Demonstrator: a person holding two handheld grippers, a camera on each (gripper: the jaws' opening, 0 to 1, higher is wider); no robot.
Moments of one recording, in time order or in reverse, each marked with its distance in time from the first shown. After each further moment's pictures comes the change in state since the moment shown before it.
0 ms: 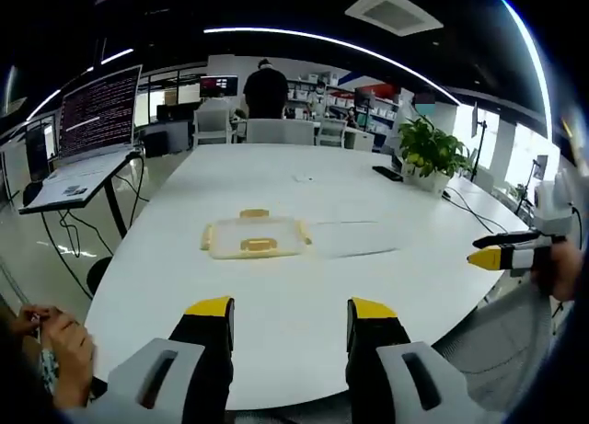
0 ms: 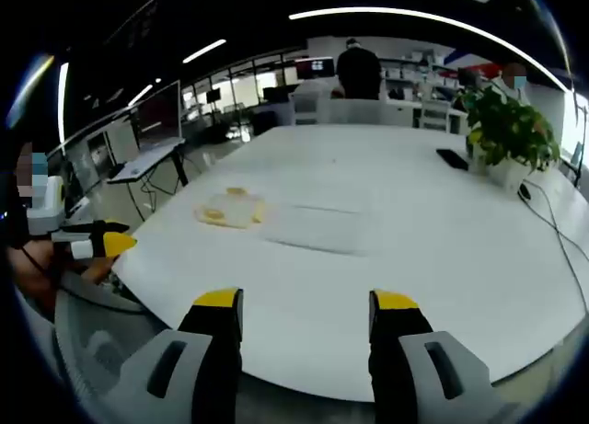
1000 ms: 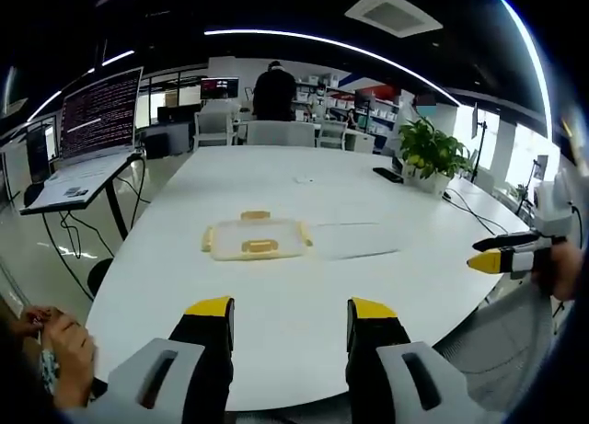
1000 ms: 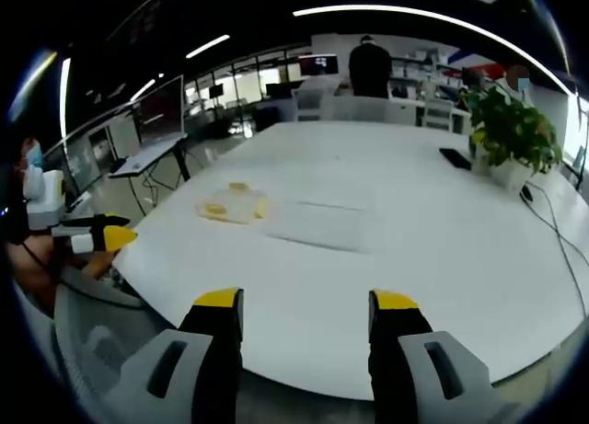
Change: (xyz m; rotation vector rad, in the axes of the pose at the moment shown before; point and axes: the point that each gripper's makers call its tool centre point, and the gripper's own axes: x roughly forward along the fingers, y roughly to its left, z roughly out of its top) left arm 0.000 0.001 0.001 0.002 -0.010 0.004; right arm 0.001 0.003 -0.003 -0.015 0.018 0.008
